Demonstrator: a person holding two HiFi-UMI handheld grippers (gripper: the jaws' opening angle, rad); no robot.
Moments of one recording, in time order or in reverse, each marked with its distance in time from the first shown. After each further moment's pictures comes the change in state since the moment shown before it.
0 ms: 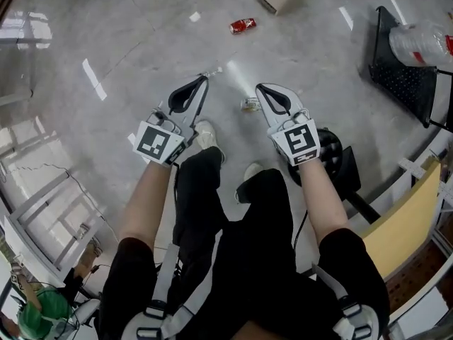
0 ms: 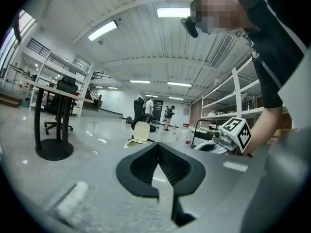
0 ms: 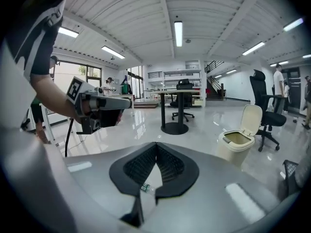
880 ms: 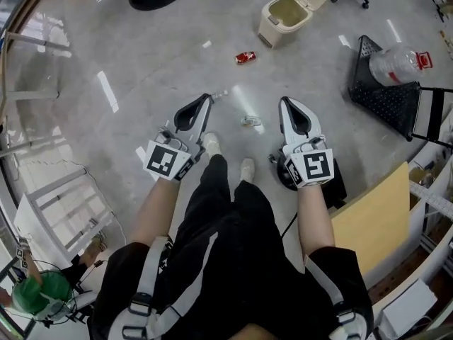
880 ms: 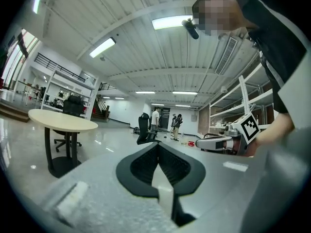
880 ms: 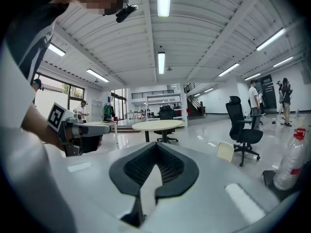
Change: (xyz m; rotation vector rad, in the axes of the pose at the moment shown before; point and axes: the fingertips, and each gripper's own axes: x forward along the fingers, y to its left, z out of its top) left arm -0.040 -0.052 0.227 0.014 -0.077 0.115; right arm -0.151 -0.041 0.242 0.120 -0.251 -0.219
